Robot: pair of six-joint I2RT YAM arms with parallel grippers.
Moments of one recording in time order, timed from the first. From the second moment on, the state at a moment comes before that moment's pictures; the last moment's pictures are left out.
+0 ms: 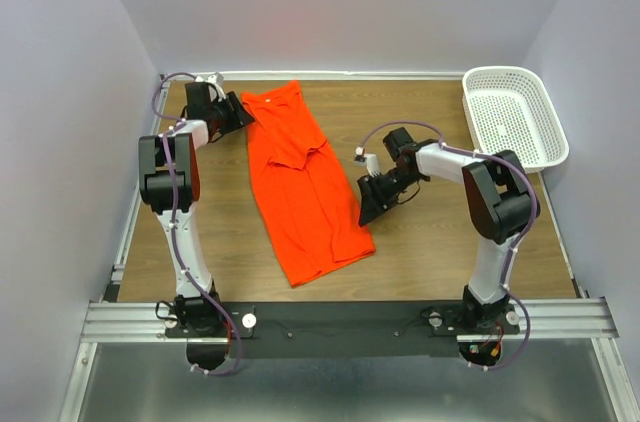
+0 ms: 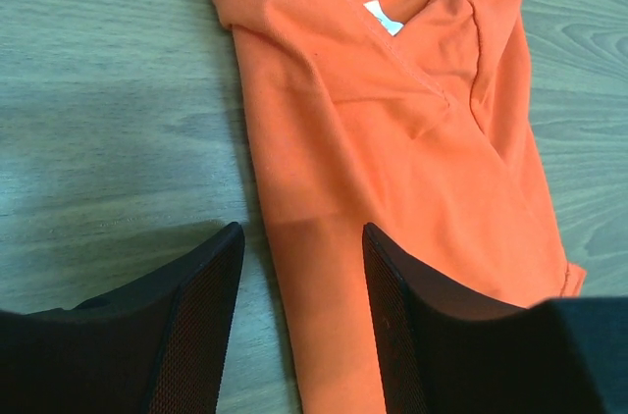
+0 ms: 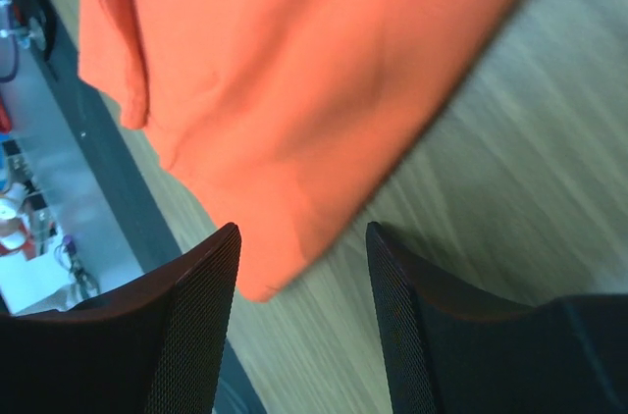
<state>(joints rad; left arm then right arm) 0.10 2.21 1.51 0.06 0.47 -0.37 0.40 1.92 1.16 -0.66 -0.81 -0.25</state>
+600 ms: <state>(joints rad) 0.10 2.22 1.54 0.01 0.42 -0.37 0.44 1.97 1.19 -0.67 -0.80 -0.16</state>
